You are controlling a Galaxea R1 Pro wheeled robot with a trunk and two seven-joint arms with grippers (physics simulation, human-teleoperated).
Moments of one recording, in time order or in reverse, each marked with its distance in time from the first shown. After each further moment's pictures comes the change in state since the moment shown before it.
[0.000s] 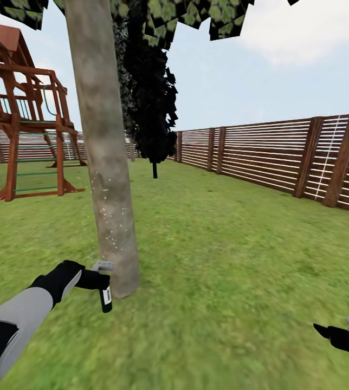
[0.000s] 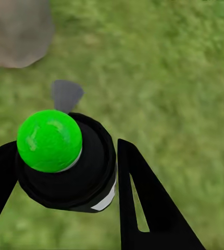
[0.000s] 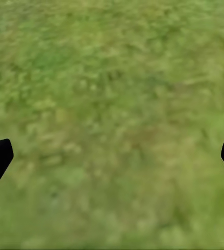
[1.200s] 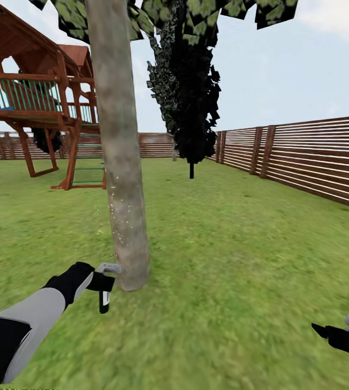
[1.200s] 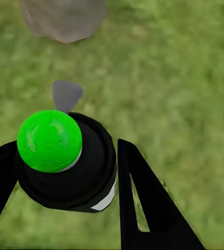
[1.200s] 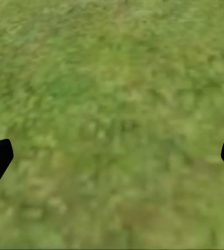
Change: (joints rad) left arm 0.000 -0.070 -0.002 0.026 -0.001 0.006 0.238; right arm 0.000 0.009 0.001 -0.003 -0.002 -0.001 0.006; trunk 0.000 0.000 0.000
